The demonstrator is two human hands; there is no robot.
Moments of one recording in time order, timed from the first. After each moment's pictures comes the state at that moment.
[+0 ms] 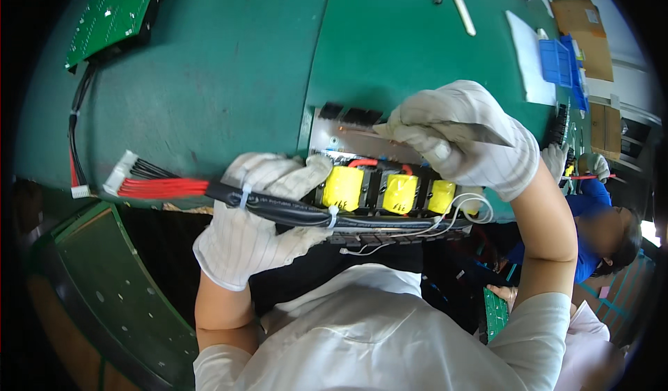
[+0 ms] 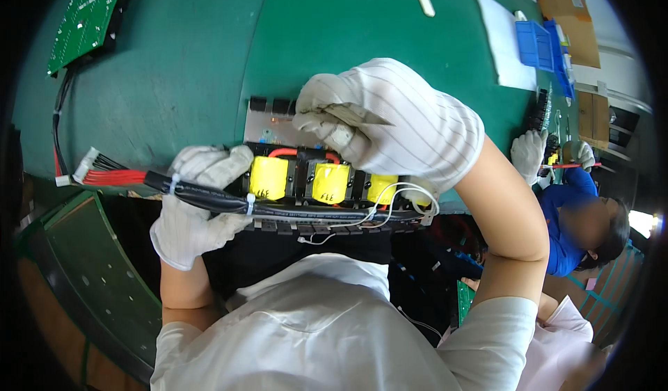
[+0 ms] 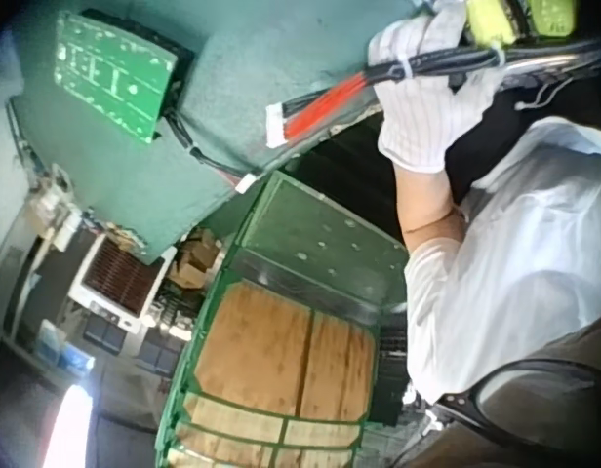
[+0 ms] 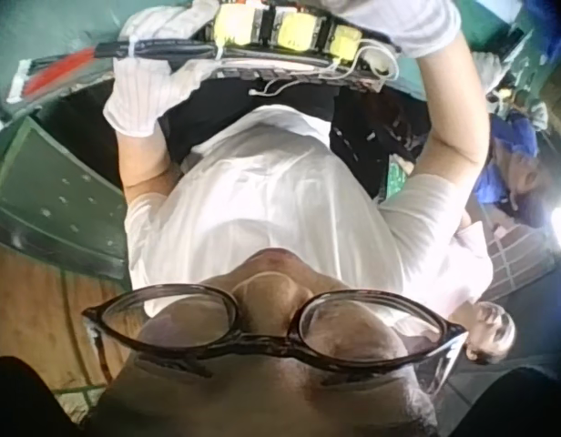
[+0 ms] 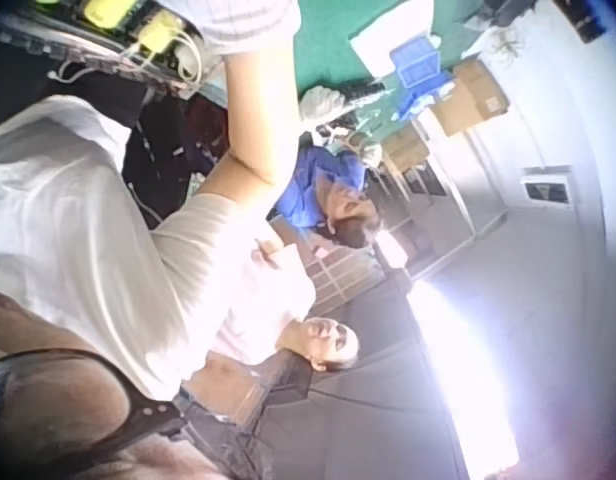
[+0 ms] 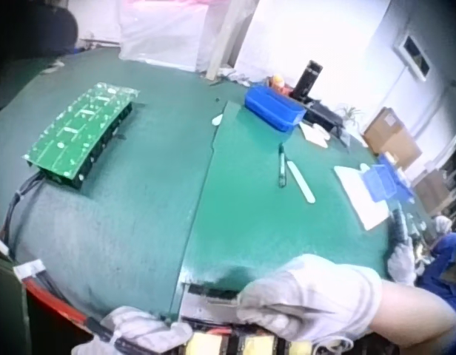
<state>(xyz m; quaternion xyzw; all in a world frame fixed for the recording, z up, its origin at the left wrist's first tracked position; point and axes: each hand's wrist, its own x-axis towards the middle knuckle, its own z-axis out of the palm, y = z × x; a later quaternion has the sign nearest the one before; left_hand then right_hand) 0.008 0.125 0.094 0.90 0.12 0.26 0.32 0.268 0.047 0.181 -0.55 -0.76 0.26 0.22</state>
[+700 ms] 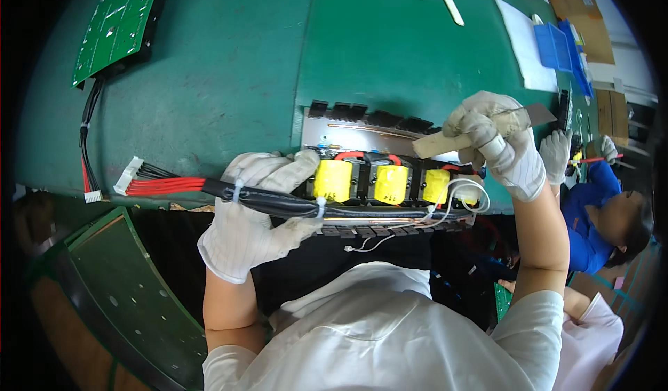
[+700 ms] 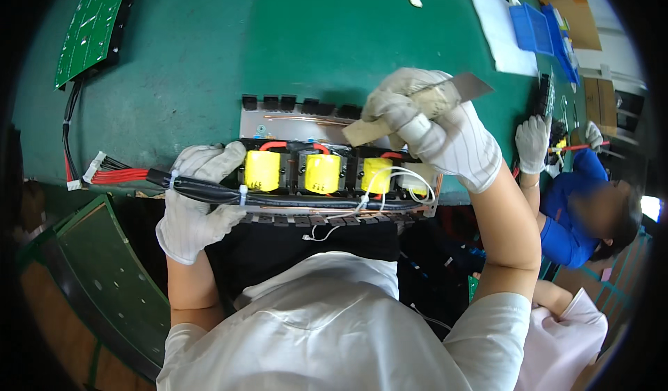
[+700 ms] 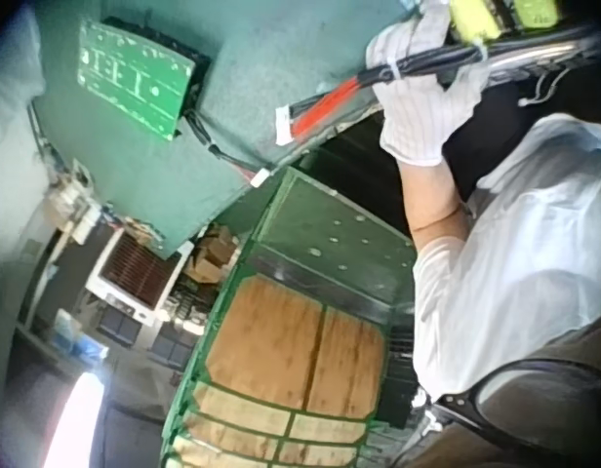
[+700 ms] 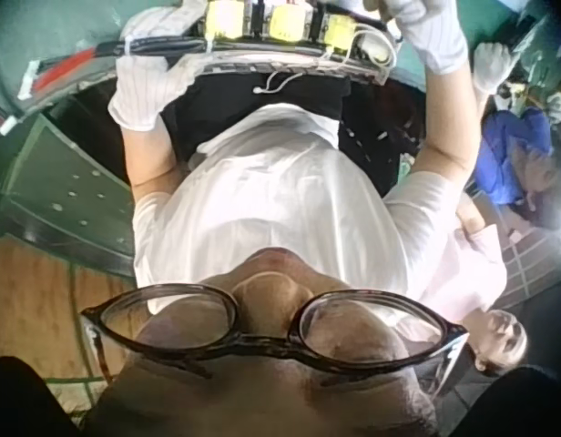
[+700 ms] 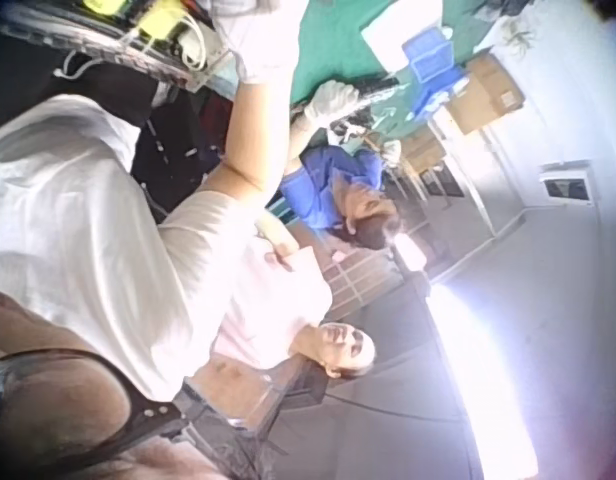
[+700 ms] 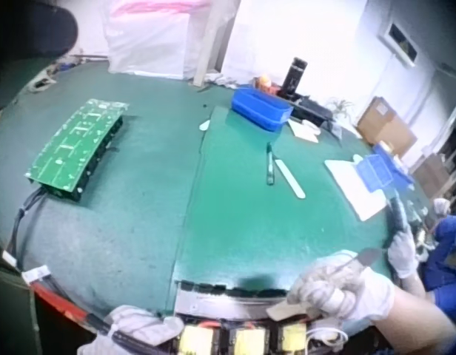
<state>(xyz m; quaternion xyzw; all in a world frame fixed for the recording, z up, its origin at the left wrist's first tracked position) 0.012 0.125 0.093 0.90 0.10 0.27 0.34 0.280 -0.020 0.189 -0.71 -0.45 0.37 0.40</state>
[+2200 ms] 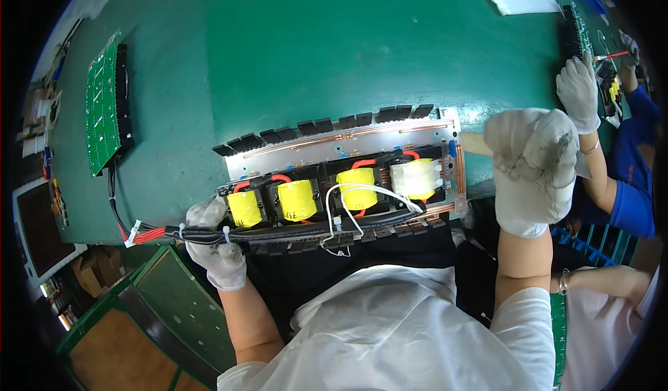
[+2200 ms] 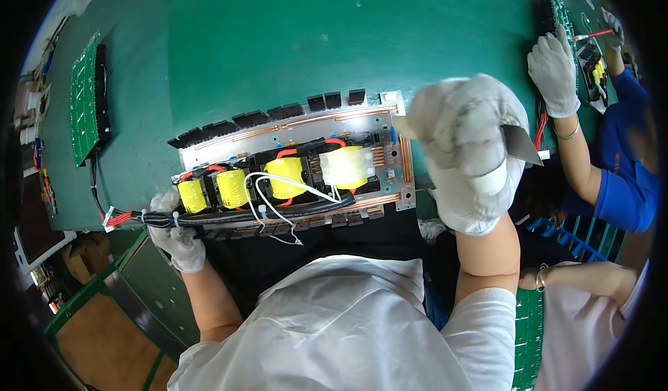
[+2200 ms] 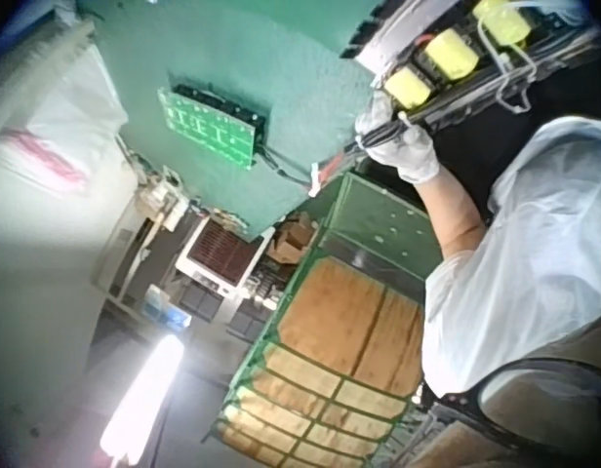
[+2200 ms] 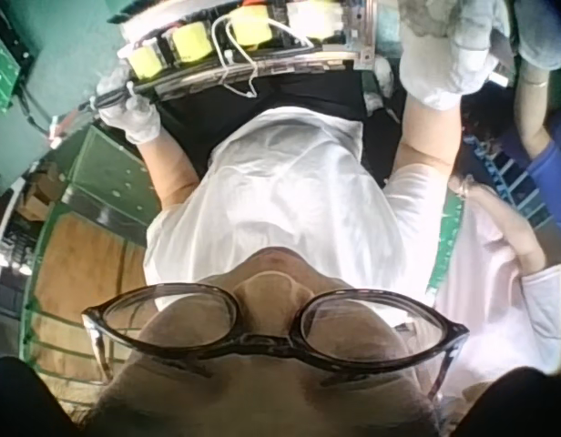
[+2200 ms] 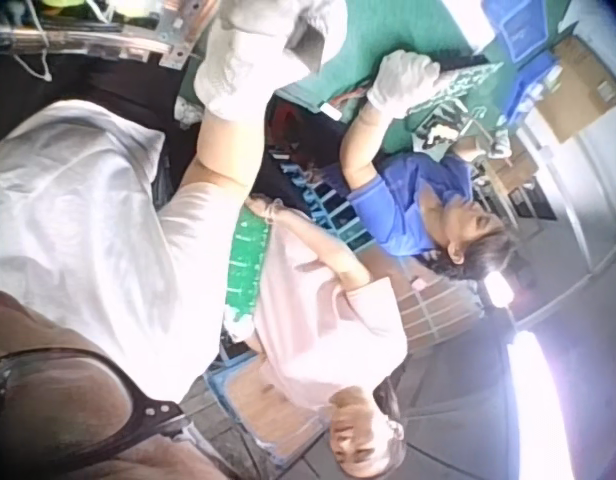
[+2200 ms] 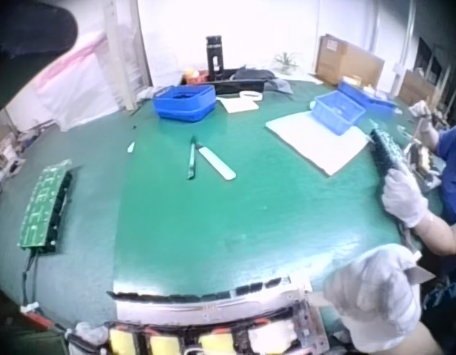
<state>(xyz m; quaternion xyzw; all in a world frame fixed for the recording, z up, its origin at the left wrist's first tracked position) 0.017 0.104 0.080 0.89 0.21 0.34 0.20 0.307 -0.137 0.151 -0.44 -0.29 0.25 0.81</state>
